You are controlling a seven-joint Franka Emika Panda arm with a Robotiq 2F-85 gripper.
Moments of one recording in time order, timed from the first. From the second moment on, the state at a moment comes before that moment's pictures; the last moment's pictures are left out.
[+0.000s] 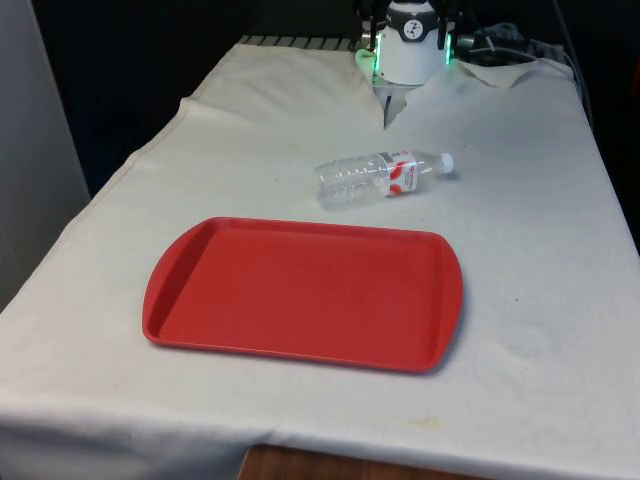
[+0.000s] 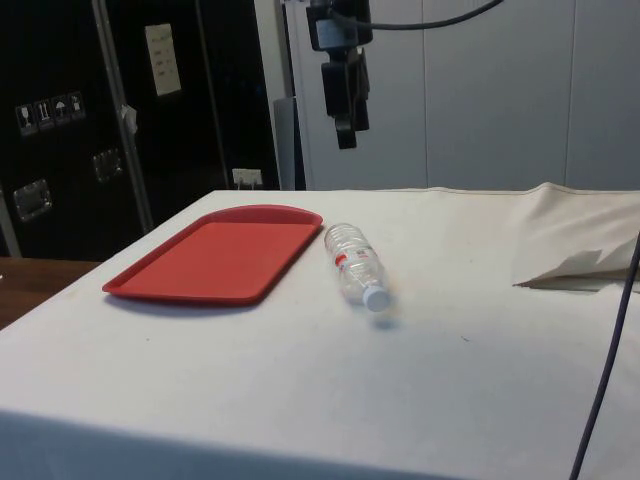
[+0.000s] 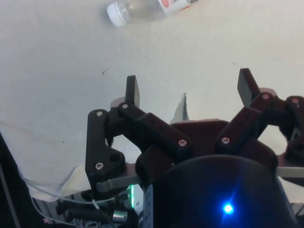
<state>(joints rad) 0.19 -0.19 -0.16 -2.44 -0.08 2.20 -0.02</state>
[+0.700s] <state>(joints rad) 0.19 -0.13 -0.17 -2.46 -0.08 2.27 -0.02</state>
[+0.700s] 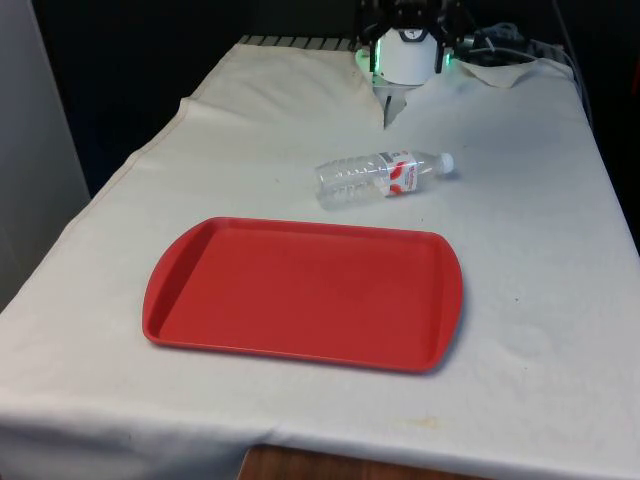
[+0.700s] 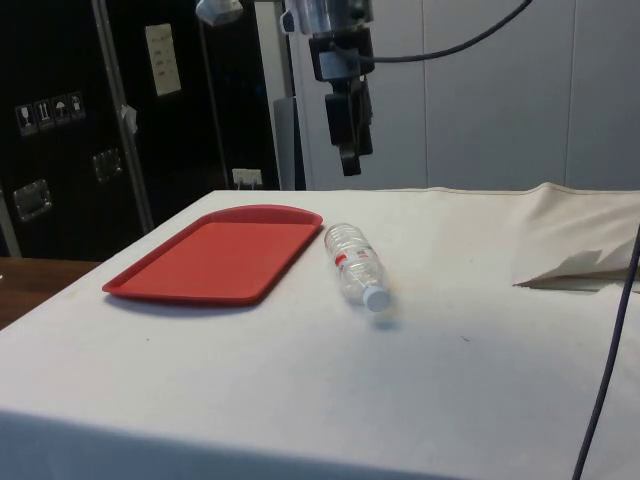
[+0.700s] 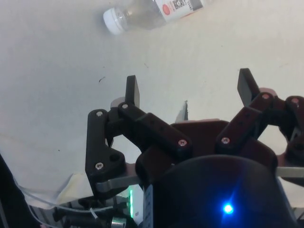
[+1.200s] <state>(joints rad) 0.19 -0.08 -0.17 -2.48 -0.08 2.33 -0.02</state>
